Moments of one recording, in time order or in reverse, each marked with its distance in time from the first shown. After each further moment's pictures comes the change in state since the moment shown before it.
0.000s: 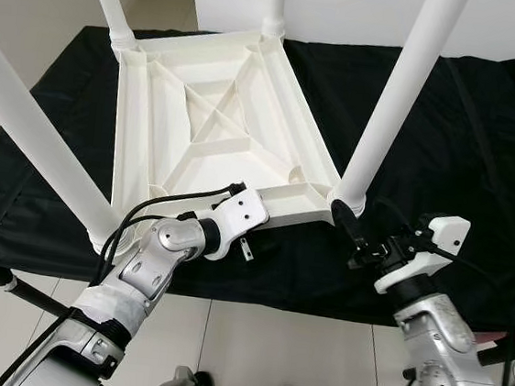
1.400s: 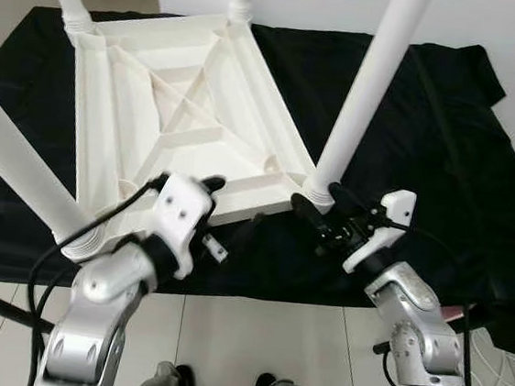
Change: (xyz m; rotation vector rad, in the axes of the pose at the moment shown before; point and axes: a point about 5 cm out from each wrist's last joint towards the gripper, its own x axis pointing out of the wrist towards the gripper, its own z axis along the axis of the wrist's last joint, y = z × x) left arm -0.097 -0.030 0.038 -0.221 -0.275 0.343; right arm 0.054 0.016 -0.024 0.046 0.063 0.201
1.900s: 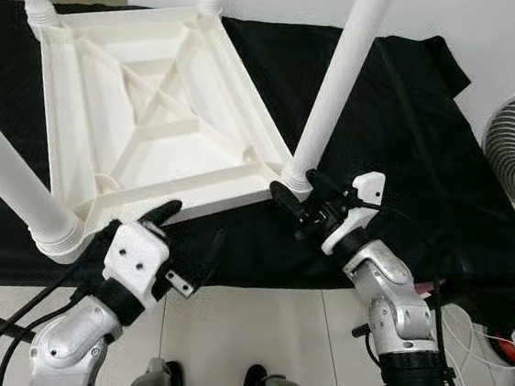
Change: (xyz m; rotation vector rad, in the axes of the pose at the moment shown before) left arm -0.054 -0.003 -0.014 0.132 0.018 0.202; right arm 0.033 0.006 -0.007 0.000 0.000 0.069
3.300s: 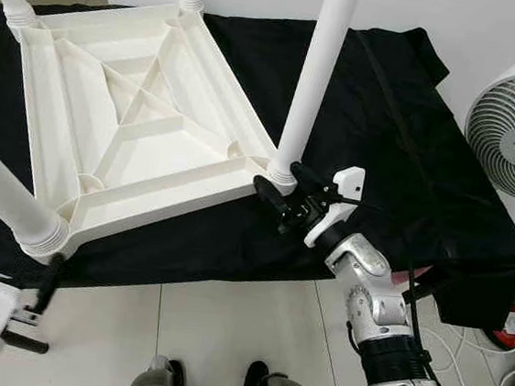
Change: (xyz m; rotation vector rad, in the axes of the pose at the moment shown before) left arm -0.107 0.097 -0.033 0.447 0.265 0.425; right arm 0.014 0.006 -0.008 -0.009 -0.038 0.025
